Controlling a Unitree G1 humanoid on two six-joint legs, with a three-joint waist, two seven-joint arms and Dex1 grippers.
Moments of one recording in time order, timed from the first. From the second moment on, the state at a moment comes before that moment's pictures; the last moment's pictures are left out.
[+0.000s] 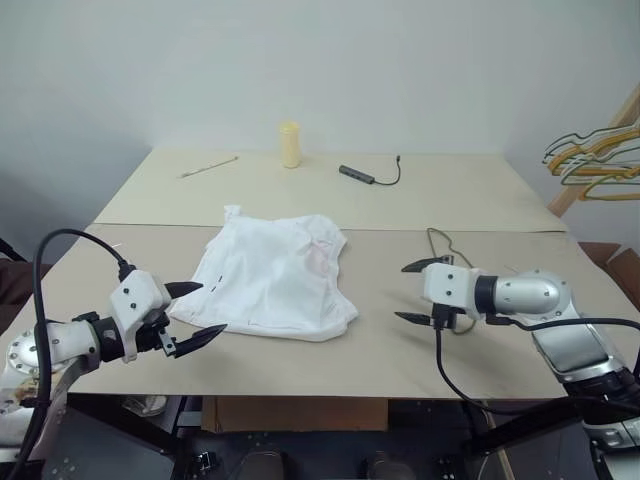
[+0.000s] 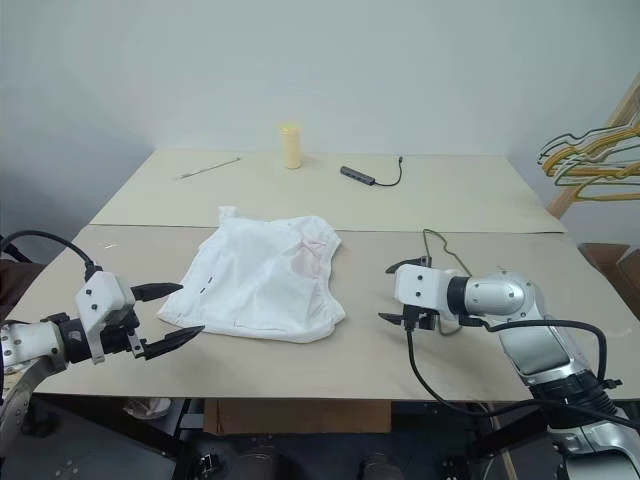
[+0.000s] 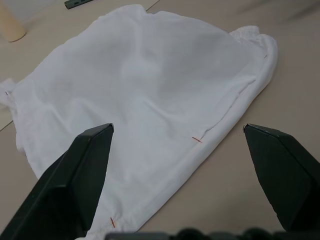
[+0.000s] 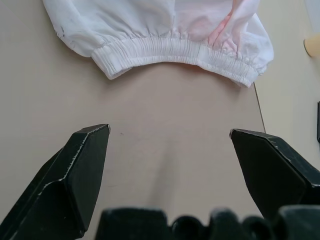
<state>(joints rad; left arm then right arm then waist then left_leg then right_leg) 0.13 0.85 0.29 -0.34 -0.41 0.32 -0.96 -0.34 -0.82 0.18 -0.13 -0.02 0.09 1.00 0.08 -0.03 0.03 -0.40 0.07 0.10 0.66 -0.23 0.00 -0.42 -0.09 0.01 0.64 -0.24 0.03</state>
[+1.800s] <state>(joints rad) 0.13 0.89 0.24 -0.23 -0.32 0.25 -1.05 -0.59 -0.57 0.55 0.22 -0.45 -0.42 0.91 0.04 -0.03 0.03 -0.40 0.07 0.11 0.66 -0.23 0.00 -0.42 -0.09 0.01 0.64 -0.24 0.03</state>
